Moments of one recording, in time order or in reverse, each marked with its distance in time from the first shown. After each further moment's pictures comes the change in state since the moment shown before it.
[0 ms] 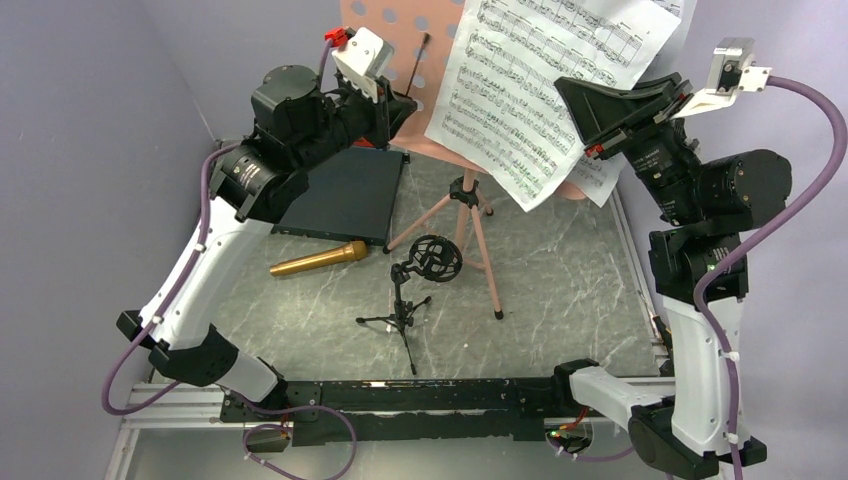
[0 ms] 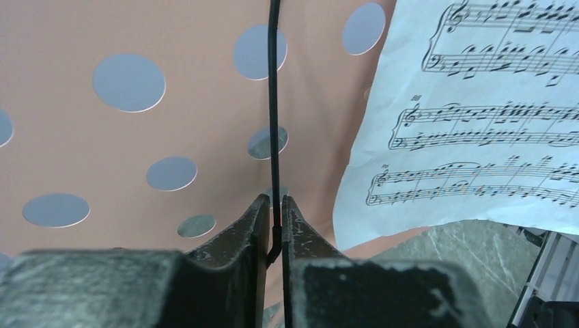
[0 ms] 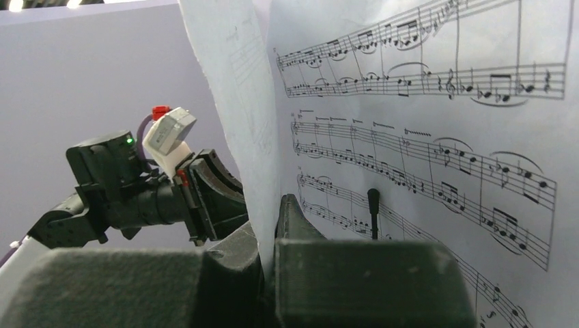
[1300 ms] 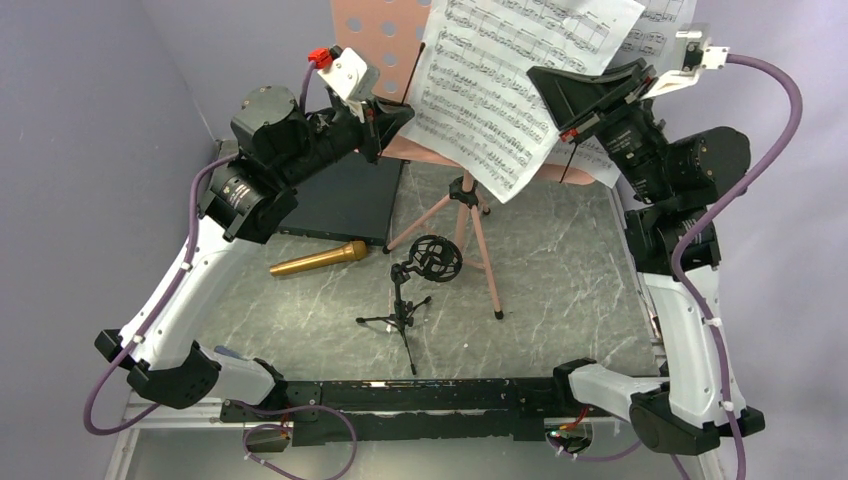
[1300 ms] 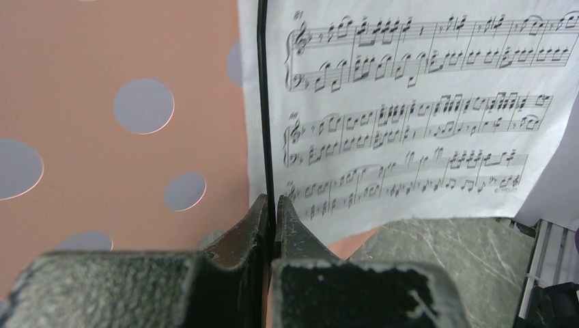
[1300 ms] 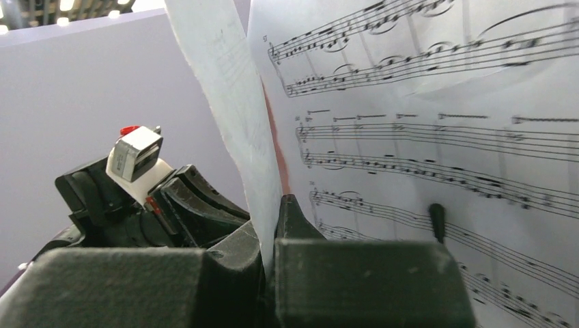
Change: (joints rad) left arm 0.004 -0.137 -0.210 0.178 0.108 0.049; right arm 0.058 0.065 -0.040 0.113 0.015 0.068
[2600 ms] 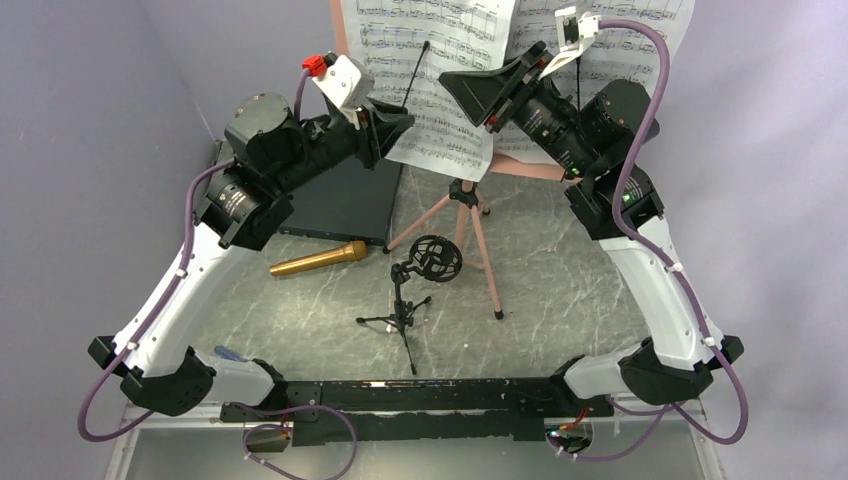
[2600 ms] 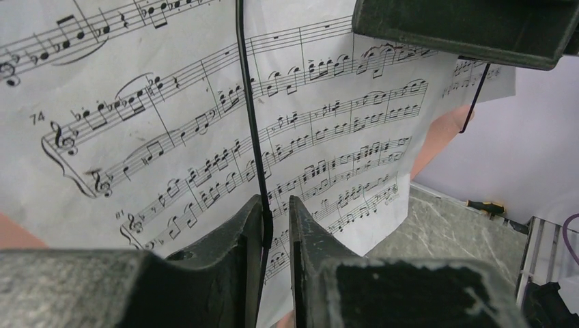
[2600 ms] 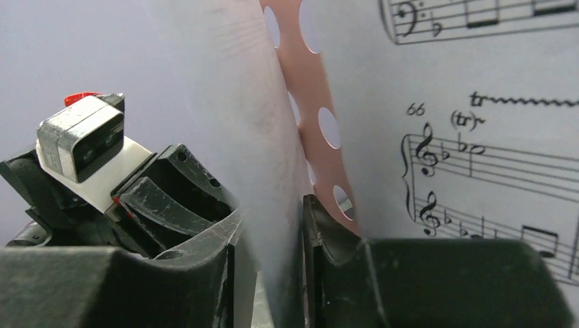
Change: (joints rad) left arm 0.000 -0.036 -0.054 0.035 0.019 -0.002; right arm 0.332 0.242 0.197 -0.152 0.154 -0.159
